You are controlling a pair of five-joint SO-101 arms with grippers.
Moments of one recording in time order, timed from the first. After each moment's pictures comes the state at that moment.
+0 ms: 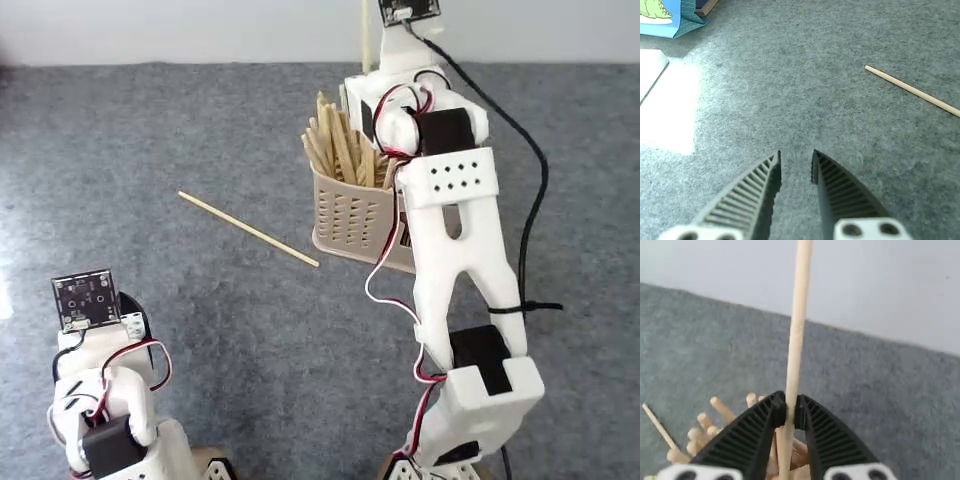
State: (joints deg) left arm -27.8 -103.4 84.0 66.9 -2.9; right arm -14.0 11.5 -31.0 65.1 2.2
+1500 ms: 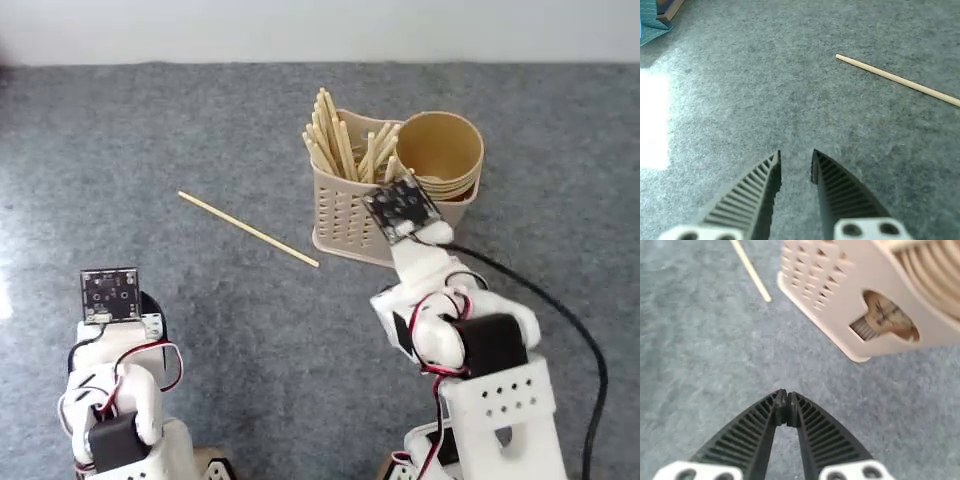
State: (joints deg) left arm -21.6 -103.4 85.8 66.9 -5.4; right arm -16.5 -54.9 39.6 81.1 12.7
